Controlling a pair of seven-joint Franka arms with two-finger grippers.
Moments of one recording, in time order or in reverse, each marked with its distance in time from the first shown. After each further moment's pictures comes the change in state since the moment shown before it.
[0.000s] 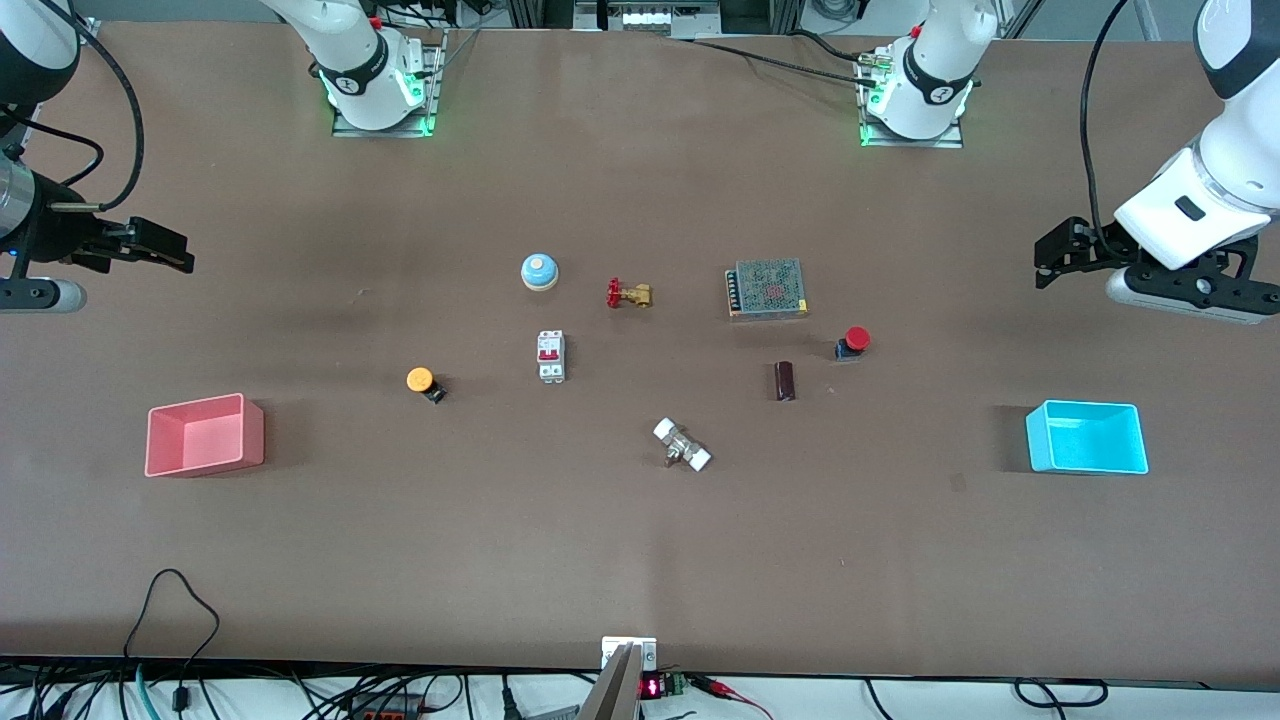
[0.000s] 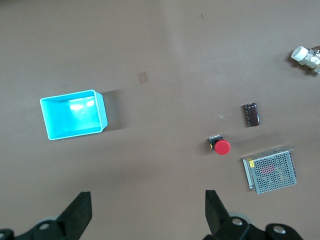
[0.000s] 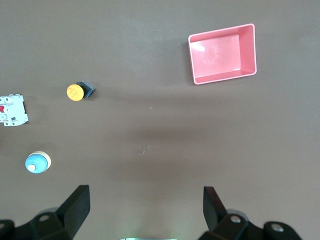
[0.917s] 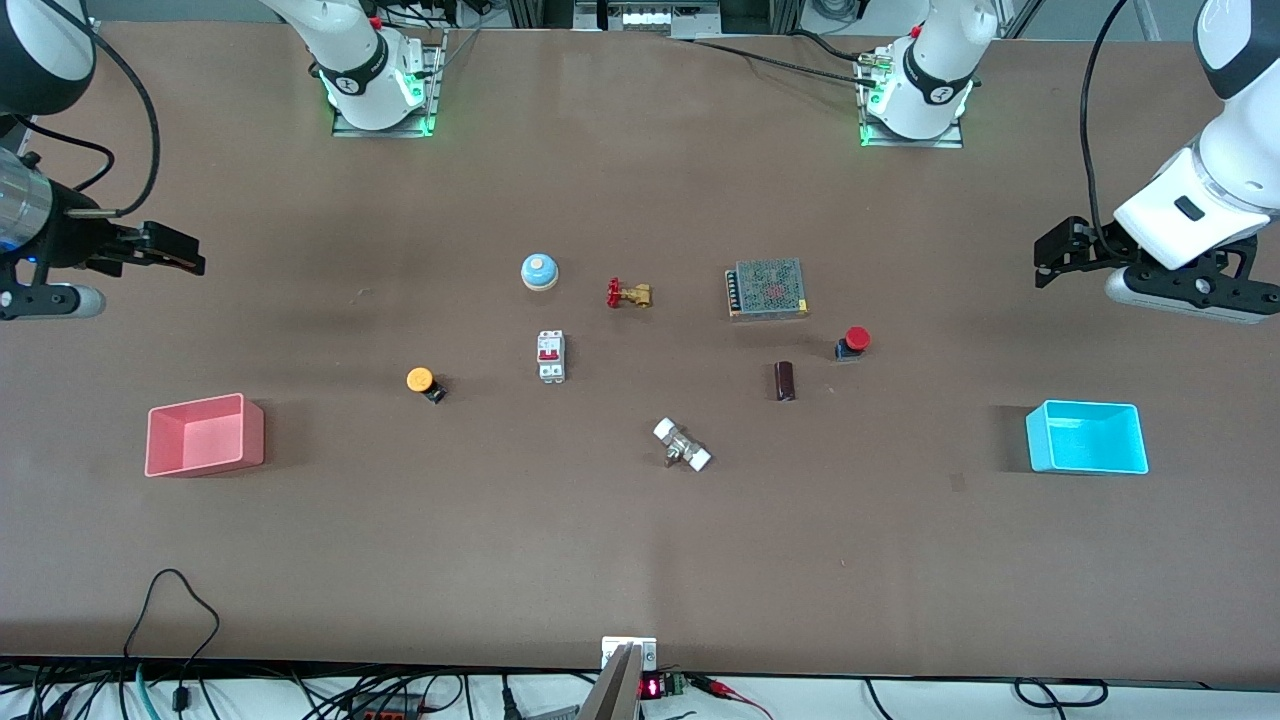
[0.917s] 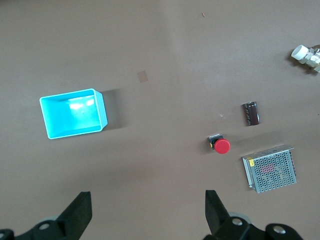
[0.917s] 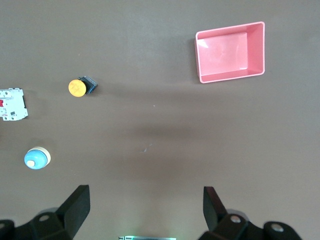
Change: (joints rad) left arm 0.000 0.000 0.000 0.000 0.000 -0.005 0.000; right arm 0.014 0.020 0.008 -0.005 0.000 -0.001 -0.009
